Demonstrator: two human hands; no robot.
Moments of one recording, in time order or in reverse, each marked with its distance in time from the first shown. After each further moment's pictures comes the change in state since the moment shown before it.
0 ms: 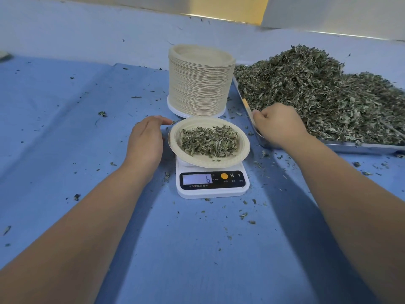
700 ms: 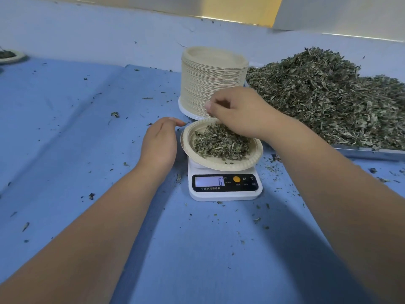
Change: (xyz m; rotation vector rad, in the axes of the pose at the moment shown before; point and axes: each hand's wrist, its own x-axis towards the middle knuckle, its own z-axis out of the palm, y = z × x) left_hand -0.001 -0.001 0.001 0.017 -0.004 0.088; right_hand -0.007 -0.115 -0.016 0.197 -0.191 -0.438
